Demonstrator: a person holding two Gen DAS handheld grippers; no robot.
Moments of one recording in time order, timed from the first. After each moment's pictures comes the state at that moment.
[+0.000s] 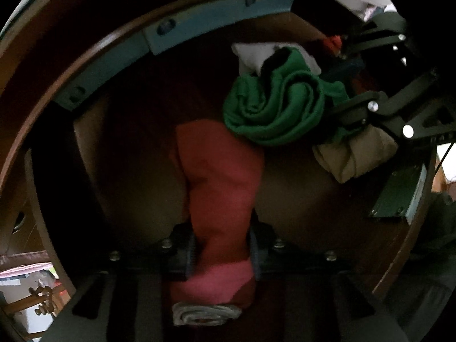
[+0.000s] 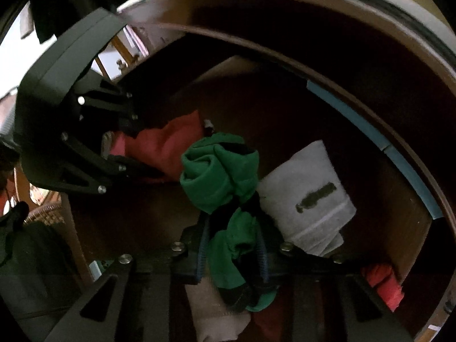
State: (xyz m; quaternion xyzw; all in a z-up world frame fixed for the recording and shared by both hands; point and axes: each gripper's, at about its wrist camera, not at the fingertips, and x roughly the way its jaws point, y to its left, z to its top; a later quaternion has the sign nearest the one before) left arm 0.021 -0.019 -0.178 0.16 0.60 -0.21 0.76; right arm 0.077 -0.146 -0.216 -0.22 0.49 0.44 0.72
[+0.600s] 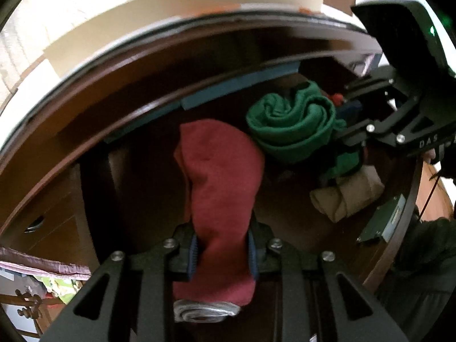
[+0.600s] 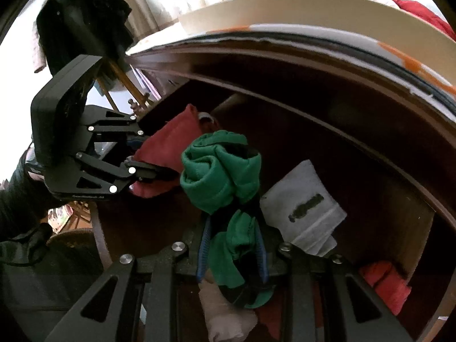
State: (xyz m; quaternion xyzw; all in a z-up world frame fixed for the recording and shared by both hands) left arm 0.004 0.006 -0.145 0.12 0.48 -0.19 0.85; right arm 0.075 -0.187 -0.168 -0.14 0.45 0.47 0.75
